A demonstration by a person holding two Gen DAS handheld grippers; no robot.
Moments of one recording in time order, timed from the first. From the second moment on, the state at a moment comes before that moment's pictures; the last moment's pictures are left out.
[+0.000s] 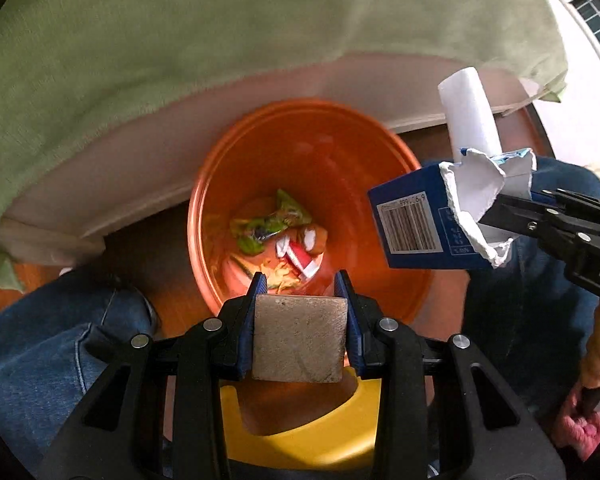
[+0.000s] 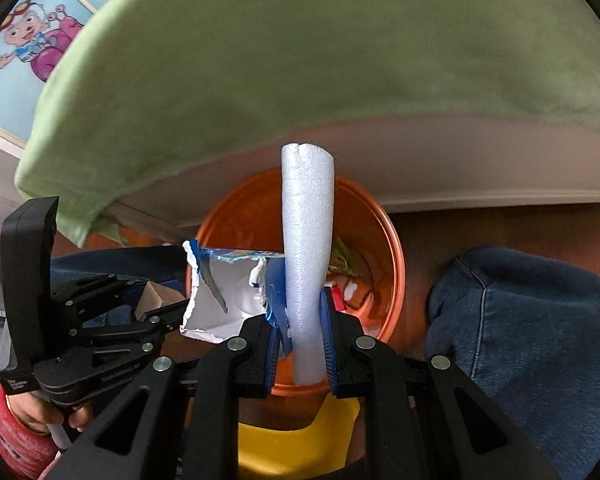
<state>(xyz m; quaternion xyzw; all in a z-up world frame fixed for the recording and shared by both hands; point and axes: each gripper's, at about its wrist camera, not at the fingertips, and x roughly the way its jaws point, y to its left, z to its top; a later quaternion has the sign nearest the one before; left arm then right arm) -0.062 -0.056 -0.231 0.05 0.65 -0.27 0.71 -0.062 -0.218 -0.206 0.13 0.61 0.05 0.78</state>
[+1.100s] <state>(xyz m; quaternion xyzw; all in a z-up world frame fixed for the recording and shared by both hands) -0.067 -0.045 -0.189 0.05 0.61 -0.24 0.76 -0.061 -0.233 -0.164 0.13 0.55 0.02 0.82</state>
